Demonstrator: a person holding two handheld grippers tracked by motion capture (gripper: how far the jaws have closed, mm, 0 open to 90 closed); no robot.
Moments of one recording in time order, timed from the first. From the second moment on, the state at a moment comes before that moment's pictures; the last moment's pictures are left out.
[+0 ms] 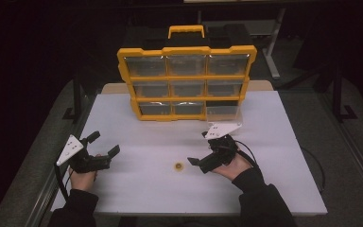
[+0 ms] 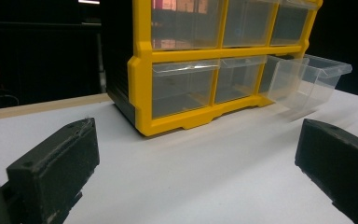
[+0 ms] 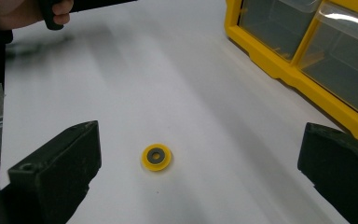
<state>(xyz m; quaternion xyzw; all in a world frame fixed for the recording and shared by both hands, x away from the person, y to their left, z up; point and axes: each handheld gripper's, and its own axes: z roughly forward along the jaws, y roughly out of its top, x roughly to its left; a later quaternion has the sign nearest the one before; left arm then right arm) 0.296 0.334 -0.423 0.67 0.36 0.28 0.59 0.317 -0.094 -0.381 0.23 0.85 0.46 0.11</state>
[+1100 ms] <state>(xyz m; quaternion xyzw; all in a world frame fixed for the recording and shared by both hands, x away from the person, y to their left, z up) 0.296 0.334 -0.423 0.67 0.36 0.28 0.59 0.328 -0.062 -0.403 0.22 0.88 0.41 0.07</state>
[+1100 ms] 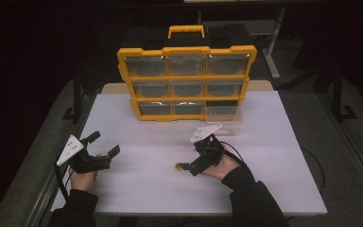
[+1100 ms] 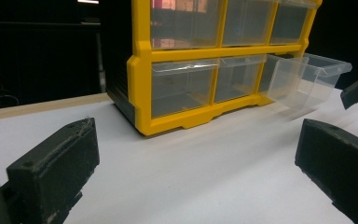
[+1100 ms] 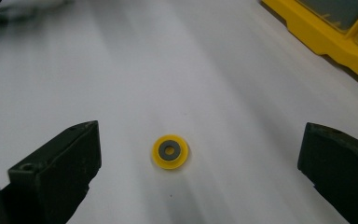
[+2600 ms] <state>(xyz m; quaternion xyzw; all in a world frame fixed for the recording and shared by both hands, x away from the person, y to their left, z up) 0.295 0.335 -0.422 0.66 0.36 0.28 0.59 0.335 -0.023 -0.431 0.17 0.93 0.33 0.02</state>
